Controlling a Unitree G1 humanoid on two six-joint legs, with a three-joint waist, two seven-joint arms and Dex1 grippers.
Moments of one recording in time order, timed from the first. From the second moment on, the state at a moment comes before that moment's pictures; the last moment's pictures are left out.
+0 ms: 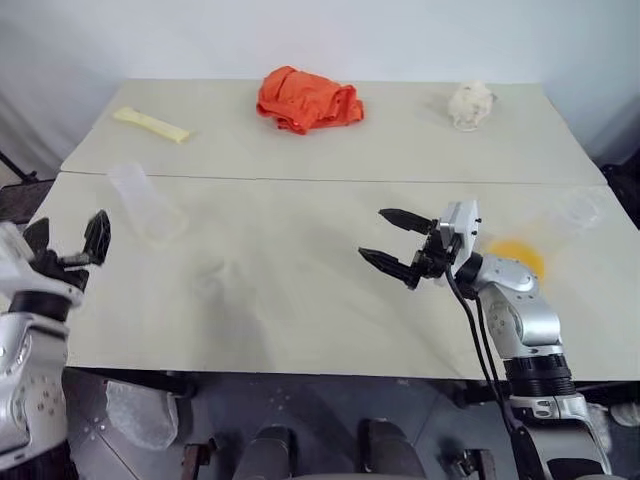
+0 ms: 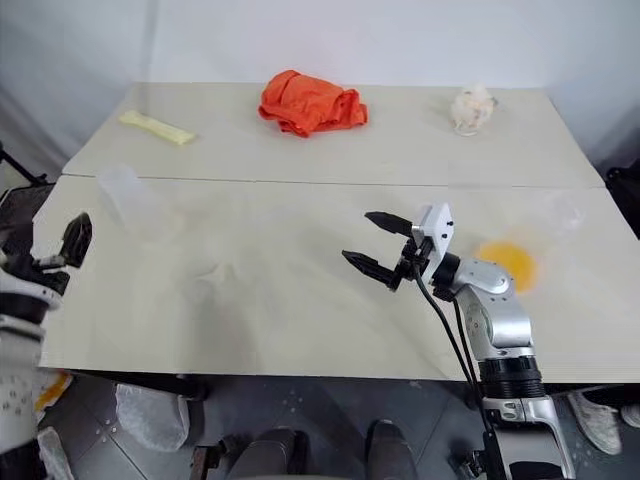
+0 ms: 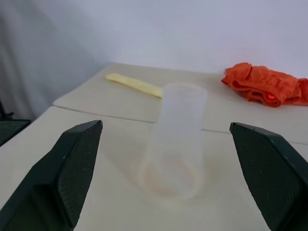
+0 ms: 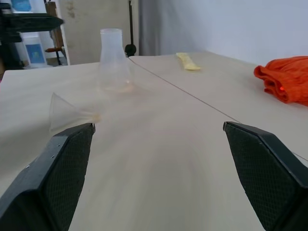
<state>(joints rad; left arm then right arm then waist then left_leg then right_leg) -0.14 0.53 0.63 -0.28 -0.61 0.47 -0.08 -0.46 -0.41 -0.04 0.07 0.45 0.14 1.02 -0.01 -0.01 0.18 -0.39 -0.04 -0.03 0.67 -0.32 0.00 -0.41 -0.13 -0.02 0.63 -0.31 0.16</state>
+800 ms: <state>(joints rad) -0.64 0.61 0.41 0.46 -0.36 0.26 -0.27 -0.44 -0.36 -0.02 -0.05 0.48 0.20 0.95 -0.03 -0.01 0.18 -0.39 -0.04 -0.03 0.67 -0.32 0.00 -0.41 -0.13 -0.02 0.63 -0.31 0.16</state>
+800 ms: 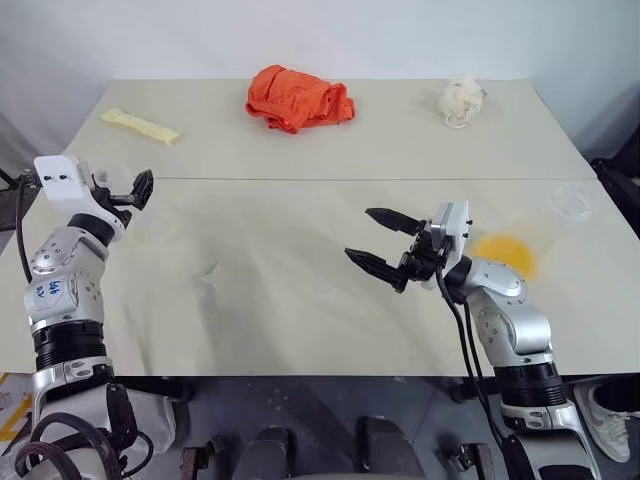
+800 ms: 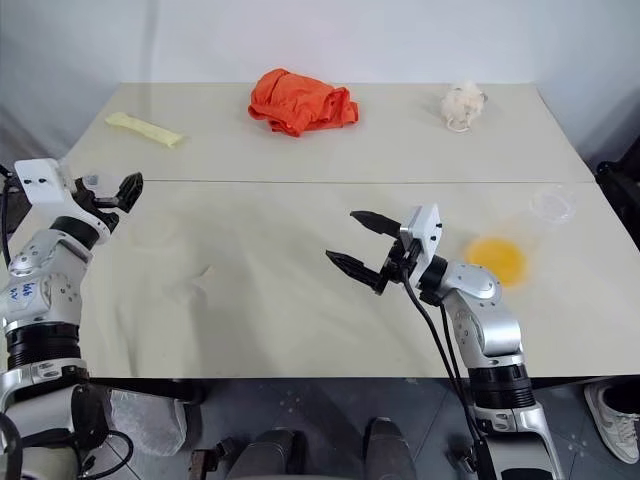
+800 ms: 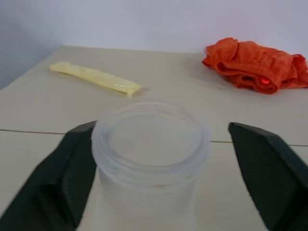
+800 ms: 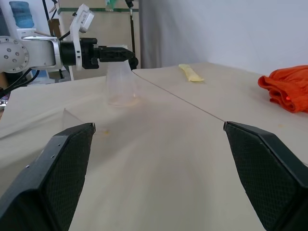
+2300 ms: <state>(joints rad) -0.73 0.31 -0.08 0.31 -0.31 0.20 -0.88 0.00 -0.50 -0.21 -0.35 0.52 0.20 0.80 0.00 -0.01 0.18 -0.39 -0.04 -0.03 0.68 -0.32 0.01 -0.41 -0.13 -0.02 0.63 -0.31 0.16</state>
